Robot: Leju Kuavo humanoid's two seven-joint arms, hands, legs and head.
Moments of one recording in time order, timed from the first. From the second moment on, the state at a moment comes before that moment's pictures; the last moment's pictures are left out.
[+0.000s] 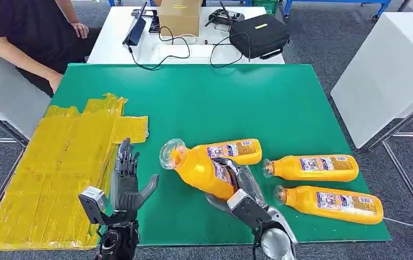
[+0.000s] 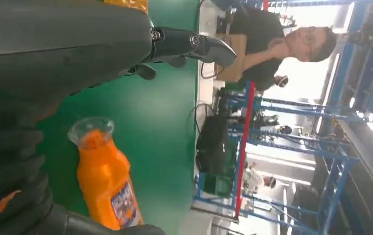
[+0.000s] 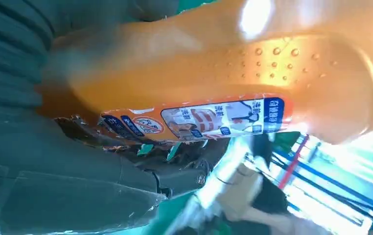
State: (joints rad) left arm 0.02 -0.31 0.01 -1.33 -0.10 -0.16 -0.62; right arm -0.01 0.27 0.20 -1.48 0.62 0.12 -0.50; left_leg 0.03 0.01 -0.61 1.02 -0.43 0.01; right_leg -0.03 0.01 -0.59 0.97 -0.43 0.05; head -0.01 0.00
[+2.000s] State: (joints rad) left arm -0.12 -0.26 0.00 -1.04 0.12 -0.38 -0.61; right arm -0.51 0.35 0.94 -0.75 0.37 -0.26 -0.17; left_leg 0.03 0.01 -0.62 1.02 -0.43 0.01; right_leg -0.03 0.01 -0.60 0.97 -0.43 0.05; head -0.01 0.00
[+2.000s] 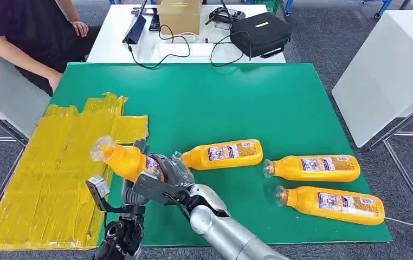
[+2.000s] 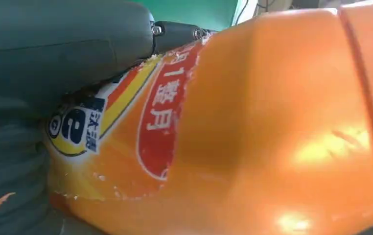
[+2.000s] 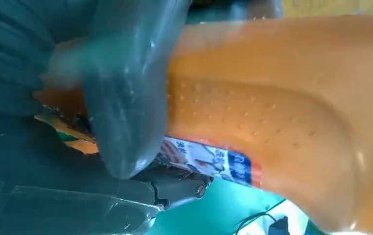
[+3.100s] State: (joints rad) left arm 0.05 -0.28 0.08 -1.23 0.16 -0.39 -0.60; right arm -0.48 0.37 1.09 -0.71 0.48 -0.37 -0.21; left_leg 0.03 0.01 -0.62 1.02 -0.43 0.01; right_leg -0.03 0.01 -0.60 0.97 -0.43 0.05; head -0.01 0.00
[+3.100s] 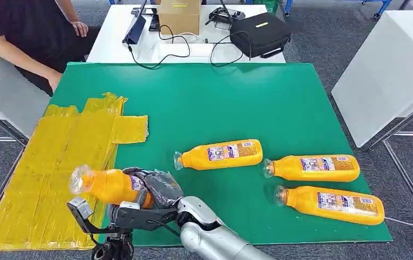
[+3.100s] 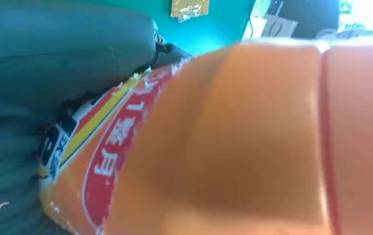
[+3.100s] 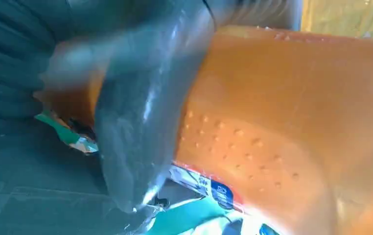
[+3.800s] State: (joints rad) left arm 0.01 -0.33 0.22 -1.31 0.15 -0.42 -0.57; right arm -0.26 0.33 0.62 -1.16 0.88 -0.31 -0.26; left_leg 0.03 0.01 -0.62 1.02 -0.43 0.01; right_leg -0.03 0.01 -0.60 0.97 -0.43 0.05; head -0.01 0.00
